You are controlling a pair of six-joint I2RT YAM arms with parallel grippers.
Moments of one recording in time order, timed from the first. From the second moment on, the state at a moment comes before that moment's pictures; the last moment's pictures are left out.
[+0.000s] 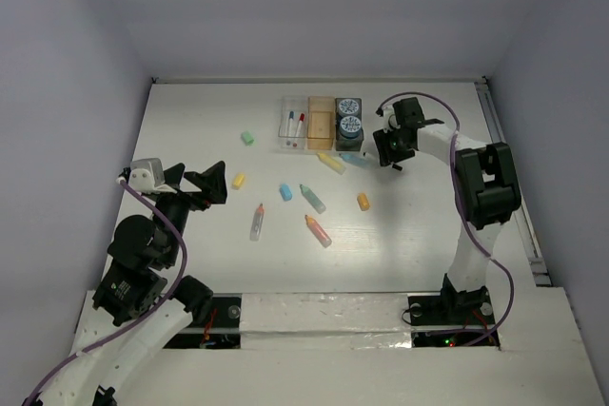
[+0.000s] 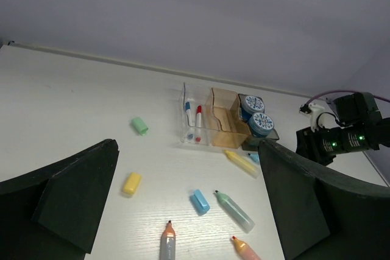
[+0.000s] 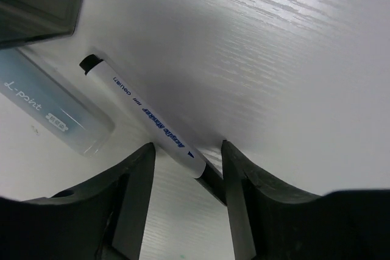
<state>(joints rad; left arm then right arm) -0.59 0.33 0.73 -0.29 -0.44 -0.29 0.20 1.96 1.34 -0.42 -0.11 -0.13</state>
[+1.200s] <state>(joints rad) -0.59 0.34 0.73 -0.29 -0.43 -0.29 0.42 1.76 1.45 -0.33 -0.13 0.31</state>
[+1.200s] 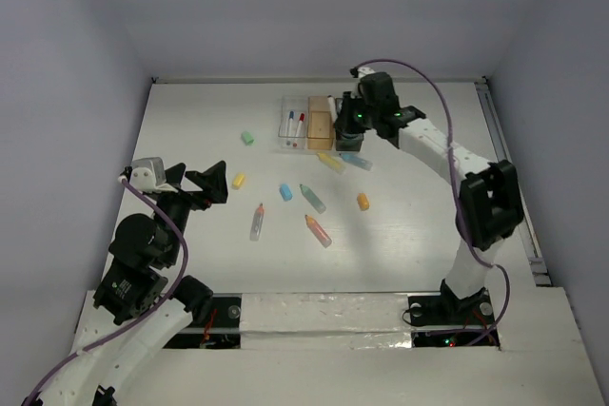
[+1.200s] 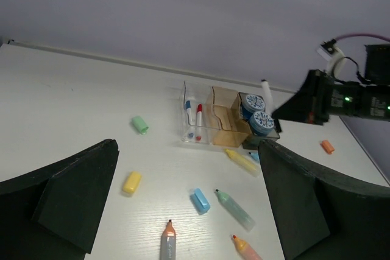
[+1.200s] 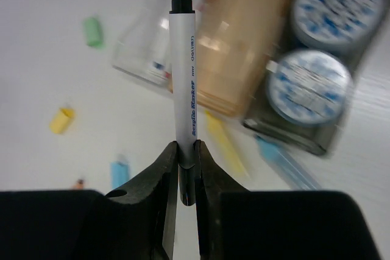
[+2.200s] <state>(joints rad) -0.59 0.38 0.73 -0.28 -0.44 -0.29 0.56 2.30 1.99 -0.17 -0.06 0.58</state>
